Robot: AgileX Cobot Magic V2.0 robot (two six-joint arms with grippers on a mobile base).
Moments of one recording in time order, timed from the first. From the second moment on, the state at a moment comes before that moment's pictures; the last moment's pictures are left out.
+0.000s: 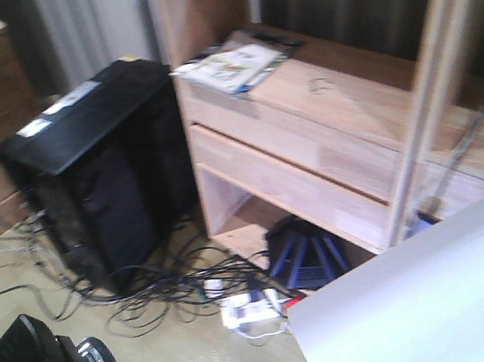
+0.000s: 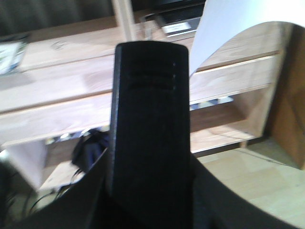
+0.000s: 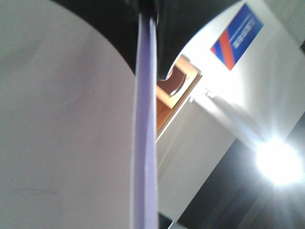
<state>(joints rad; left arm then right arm) -0.37 0.39 -0.54 -0.71 0.77 0.84 0.29 0.27 0.03 -0.34 -0.79 1.45</state>
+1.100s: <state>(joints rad) -0.37 0.39 -0.54 -0.71 0.77 0.84 0.29 0.27 0.03 -0.34 -0.79 1.45</state>
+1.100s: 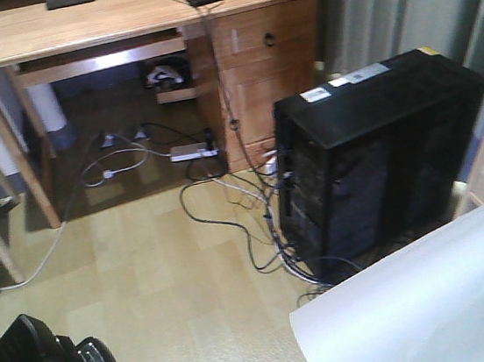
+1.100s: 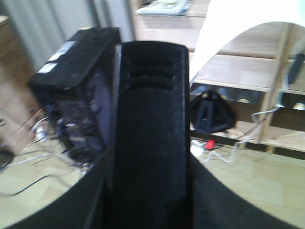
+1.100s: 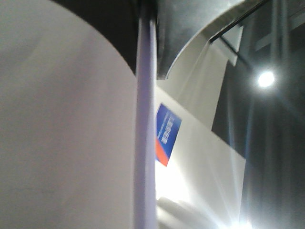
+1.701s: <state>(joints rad) -0.37 0.39 -0.54 -0.71 0.77 0.84 0.29 0.27 0.03 -0.34 -0.79 1.45</state>
